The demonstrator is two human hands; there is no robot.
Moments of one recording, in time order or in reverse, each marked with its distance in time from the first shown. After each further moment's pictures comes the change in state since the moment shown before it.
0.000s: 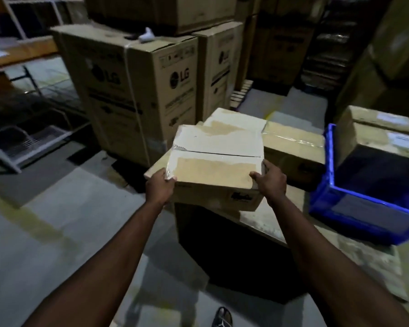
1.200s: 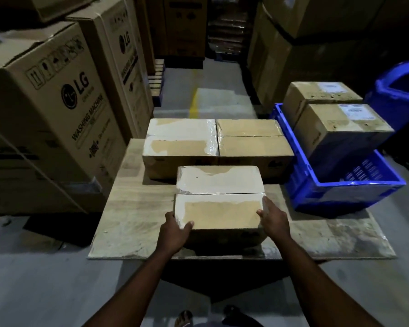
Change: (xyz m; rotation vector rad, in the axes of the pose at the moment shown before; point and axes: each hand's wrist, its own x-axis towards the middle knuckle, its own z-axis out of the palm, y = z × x) left_hand 0.171 -0.015 0.171 0.202 -0.631 0.054; right_hand 0.089 0.094 0.059 -0.133 0.054 0.457
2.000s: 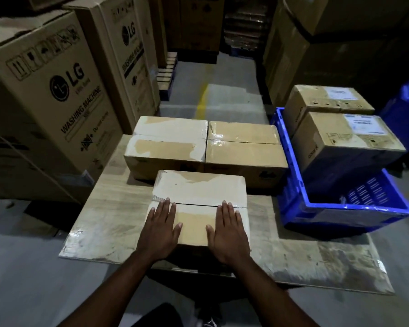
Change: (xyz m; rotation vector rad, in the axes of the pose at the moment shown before) left_hand 0.030 0.024 0.046 0.771 0.093 0.432; right_hand 0.021 0.008 0.050 -0.532 -0.065 -0.542
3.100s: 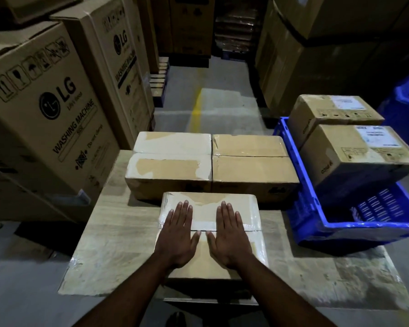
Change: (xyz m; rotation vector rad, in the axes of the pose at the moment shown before) left_hand 0.073 -0.014 0.008 0.010 0.028 0.170; right_hand 0.072 -0.020 0.001 -0.007 -0.019 0.001
